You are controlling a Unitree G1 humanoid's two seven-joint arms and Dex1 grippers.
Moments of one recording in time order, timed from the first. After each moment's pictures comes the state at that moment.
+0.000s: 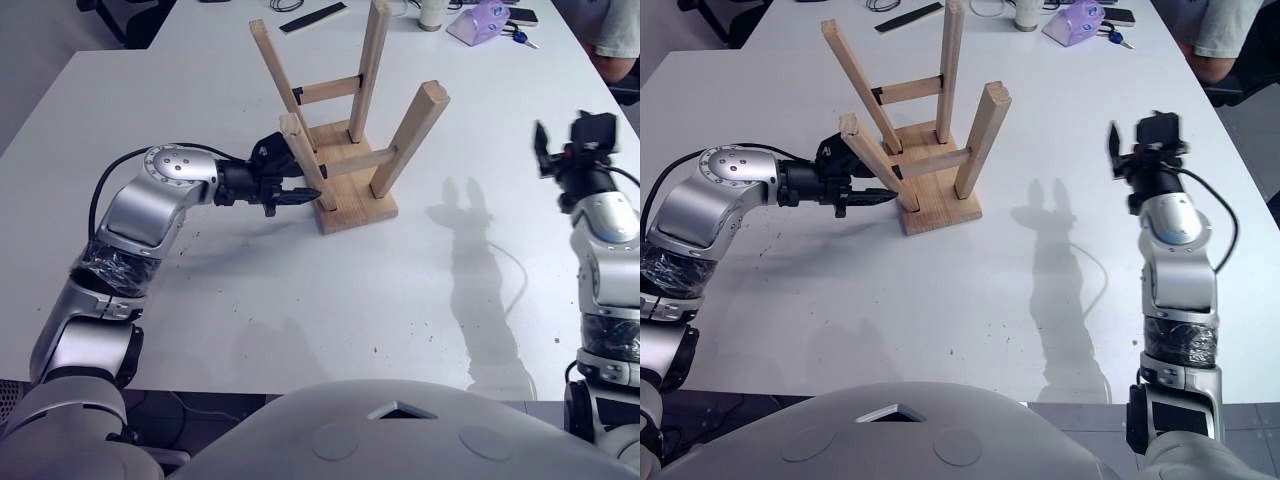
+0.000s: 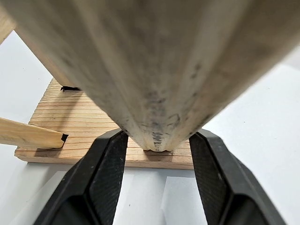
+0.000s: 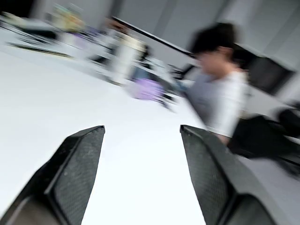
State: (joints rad) left arm -0.48 0.74 -0.31 -0.06 -0.35 0.56 -0.98; right arm -0.11 -0.52 -0.23 -0.14 0.05 0.32 0.10
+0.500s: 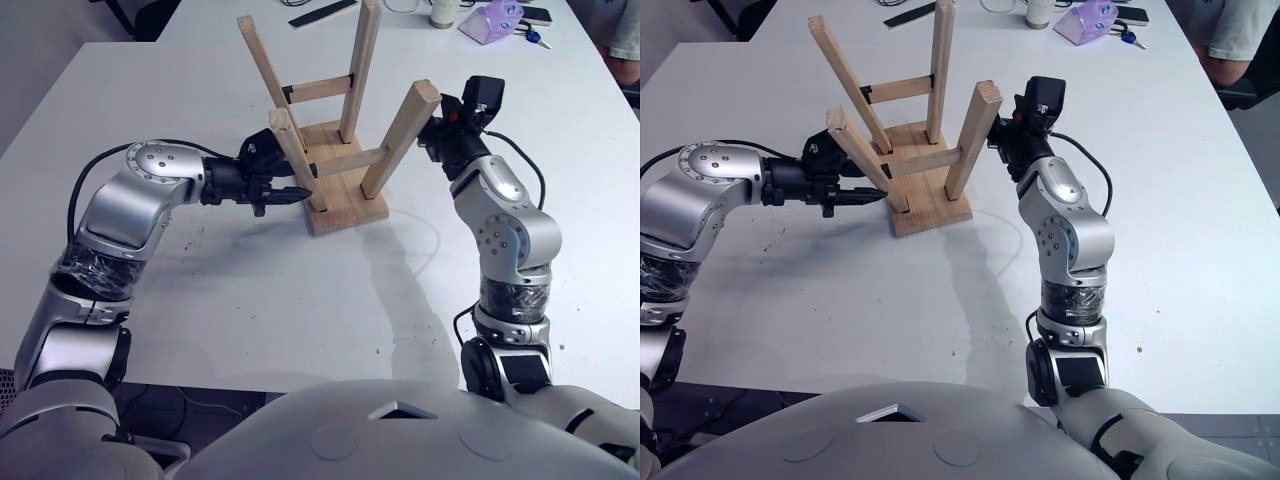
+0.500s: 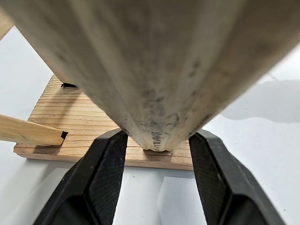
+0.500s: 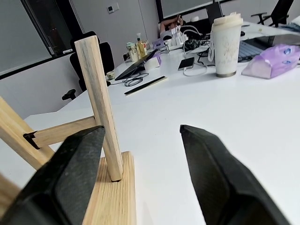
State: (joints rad) left arm -0.48 0.77 -0.27 -0.16 -0.37 0.68 -0.98; right arm -0.37 -0.03 -0.07 -0.32 0.40 0.77 -0.04
